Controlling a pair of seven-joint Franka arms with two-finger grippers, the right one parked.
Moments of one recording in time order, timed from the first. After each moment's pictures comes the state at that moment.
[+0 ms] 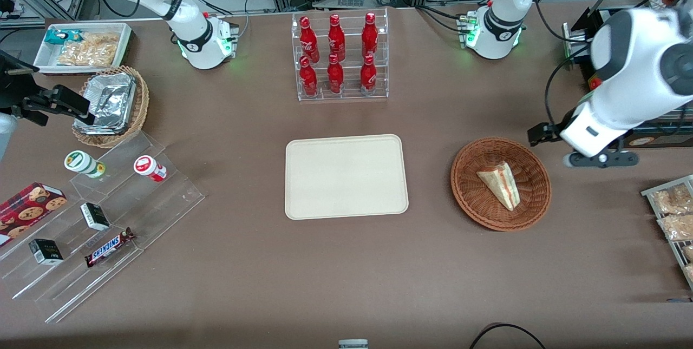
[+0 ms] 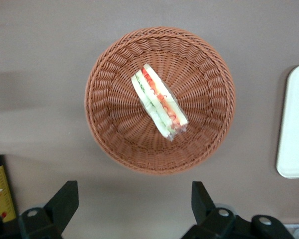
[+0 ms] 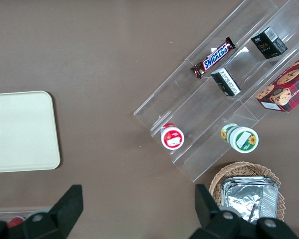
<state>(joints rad) -0.06 0.03 -0.04 -1.99 0.01 1.91 -0.09</state>
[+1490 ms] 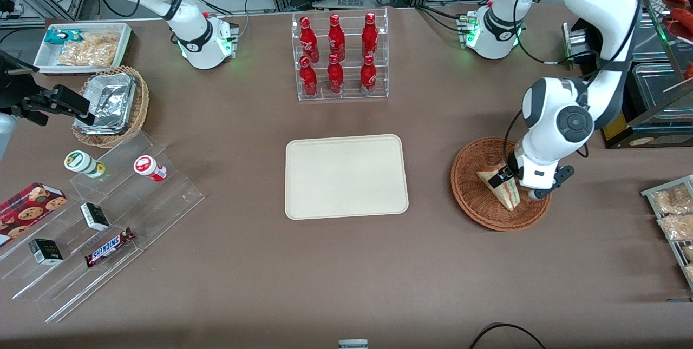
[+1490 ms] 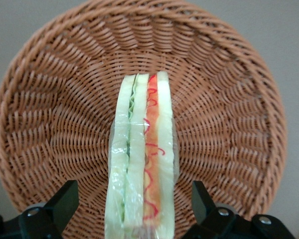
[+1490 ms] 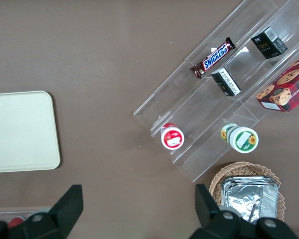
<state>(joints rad) -0.11 0.27 -0.05 -2.20 0.00 2.44 -0.78</state>
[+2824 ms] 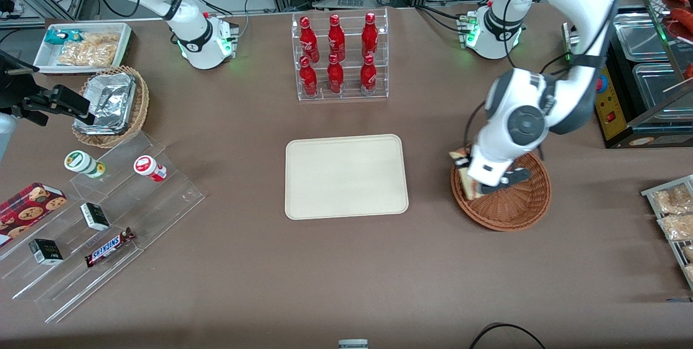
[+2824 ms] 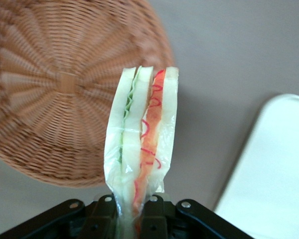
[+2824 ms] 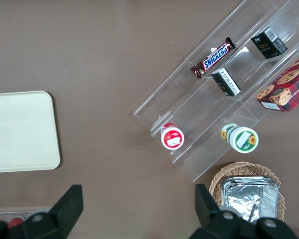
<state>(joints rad) -0.24 0.27 -0.16 -1.96 0.00 2.08 -0.69</state>
